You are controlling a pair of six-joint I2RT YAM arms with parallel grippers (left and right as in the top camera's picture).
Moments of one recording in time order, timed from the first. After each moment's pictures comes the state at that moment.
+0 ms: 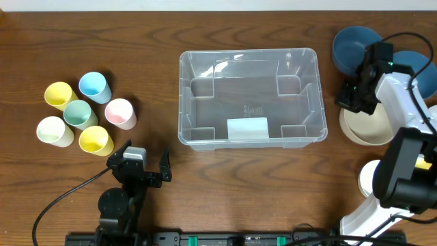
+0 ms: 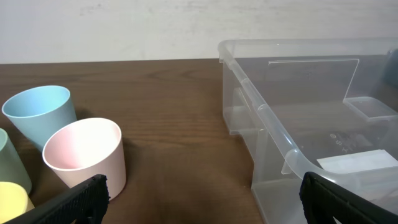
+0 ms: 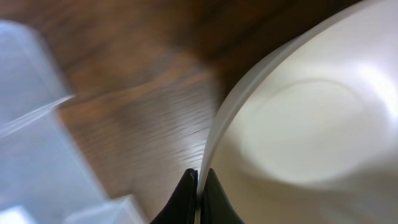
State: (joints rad) left arm -0.11 0.01 0.08 -0.27 0.06 -0.05; right arm -0.18 1.88 1.41 -0.92 -0.08 0.25
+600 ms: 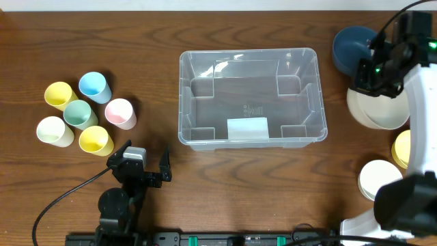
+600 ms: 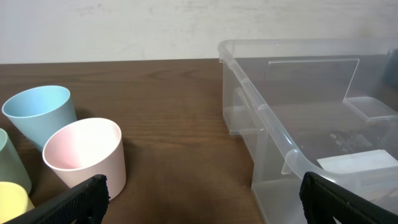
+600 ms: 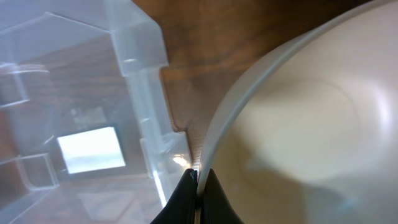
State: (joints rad) left arm -0.11 0.01 0.08 -0.27 0.06 -0.05; right arm -0.18 1.72 1.73 -1.30 -0.19 0.10
